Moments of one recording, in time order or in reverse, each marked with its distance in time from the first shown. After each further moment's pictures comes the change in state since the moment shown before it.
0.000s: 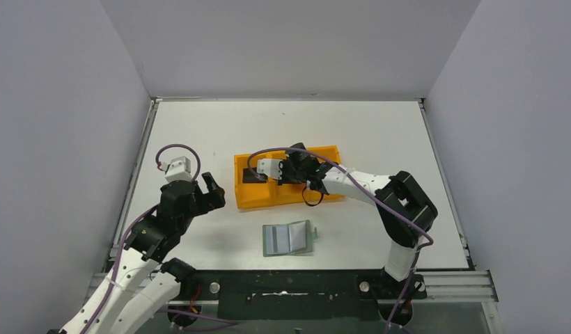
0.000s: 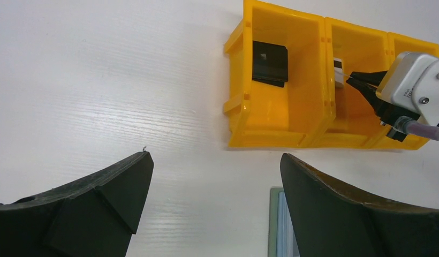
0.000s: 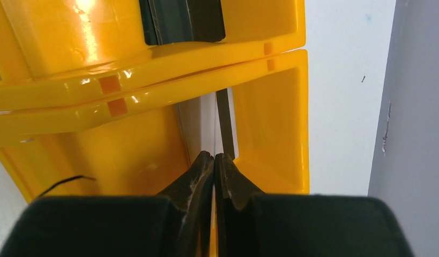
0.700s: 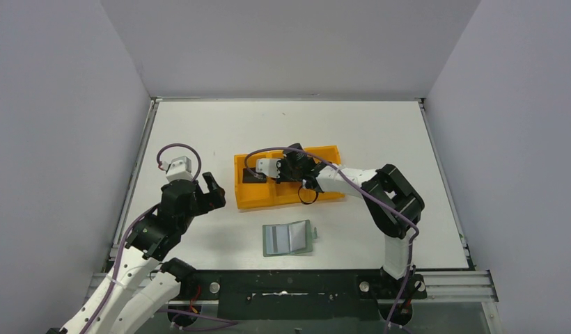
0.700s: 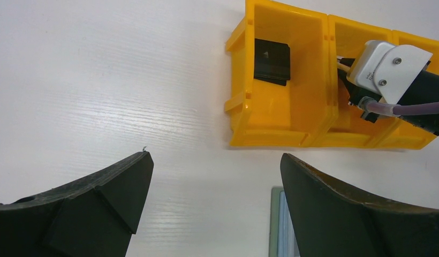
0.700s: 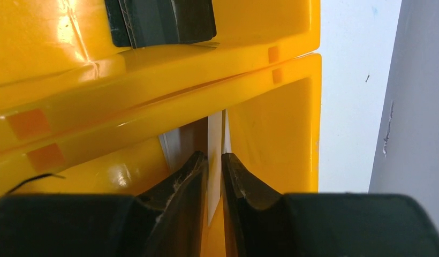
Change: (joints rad) left arm 0.006 0.010 0.000 0.000 0.003 0.000; right arm -0.021 0.125 0.029 0.107 0.037 -0.034
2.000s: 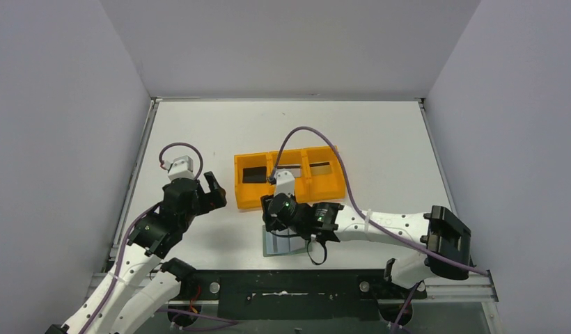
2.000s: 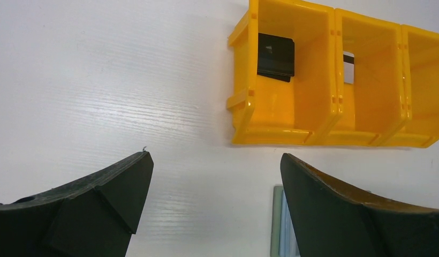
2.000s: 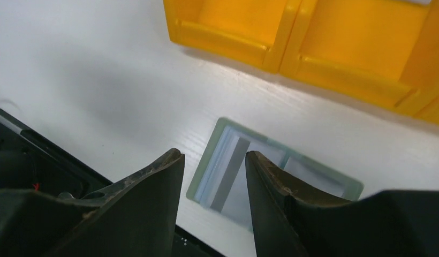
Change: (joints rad) left arm 0.004 0.026 0.000 0.000 0.010 -0.001; right arm 0.442 -0.465 -0.164 -0.285 0.381 1.555
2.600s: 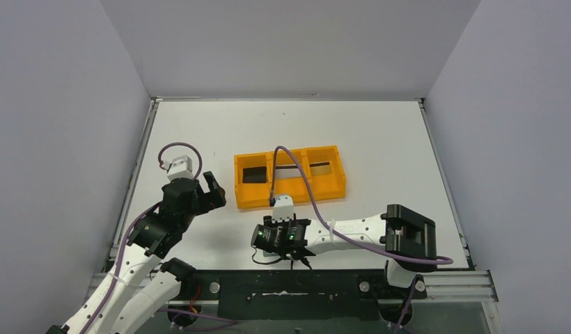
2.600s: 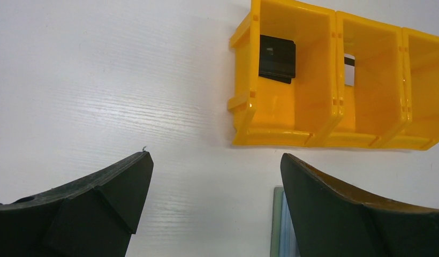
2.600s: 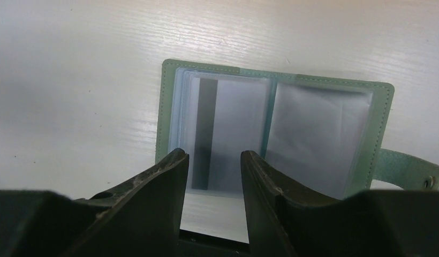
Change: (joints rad) left arm 0.009 -0.003 0.000 0.000 -0.002 -0.003; right arm 0.197 0.238 0.068 -0.311 0.228 0.488
